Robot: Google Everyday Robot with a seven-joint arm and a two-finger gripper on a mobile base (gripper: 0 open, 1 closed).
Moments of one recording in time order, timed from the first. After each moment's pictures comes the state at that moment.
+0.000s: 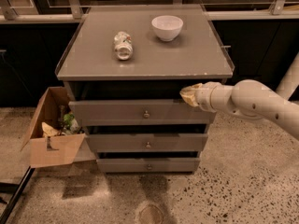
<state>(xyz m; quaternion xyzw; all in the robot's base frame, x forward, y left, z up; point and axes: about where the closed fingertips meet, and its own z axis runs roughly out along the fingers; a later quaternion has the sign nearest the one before) 0.685 -0.132 0.711 -0.41 0.76 0.09 0.50</state>
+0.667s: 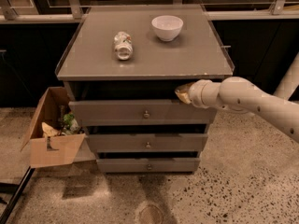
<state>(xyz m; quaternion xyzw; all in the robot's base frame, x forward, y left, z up) 0.719 -0.120 0.690 -0.41 0.76 0.08 0.49</state>
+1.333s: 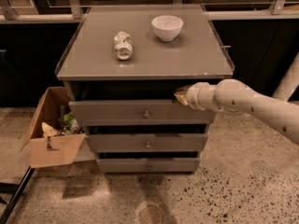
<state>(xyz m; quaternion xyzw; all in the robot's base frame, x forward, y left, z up) 0.724 -0.118 0.669 -0.40 0.78 0.08 0.47</state>
